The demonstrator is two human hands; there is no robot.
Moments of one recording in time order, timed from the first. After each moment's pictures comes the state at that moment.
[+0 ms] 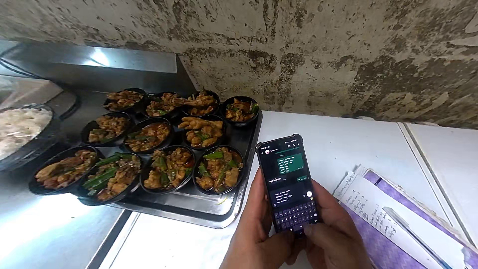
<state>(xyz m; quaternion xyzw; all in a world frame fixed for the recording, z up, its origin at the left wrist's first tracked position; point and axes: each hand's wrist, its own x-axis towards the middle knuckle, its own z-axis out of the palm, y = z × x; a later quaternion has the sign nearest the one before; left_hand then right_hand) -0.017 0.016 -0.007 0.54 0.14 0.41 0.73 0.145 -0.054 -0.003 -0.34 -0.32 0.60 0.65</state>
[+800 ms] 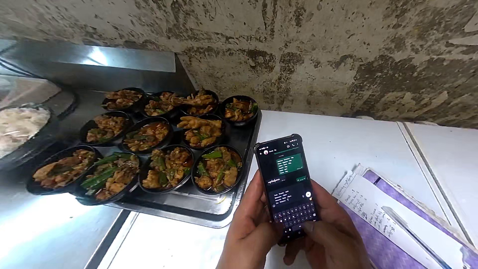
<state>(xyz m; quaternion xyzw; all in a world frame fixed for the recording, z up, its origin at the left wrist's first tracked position) -0.020 0.016 -0.007 0.50 0.15 0.43 0.74 0.146 -0.054 -0.006 -0.31 -0.30 0.62 0.65</state>
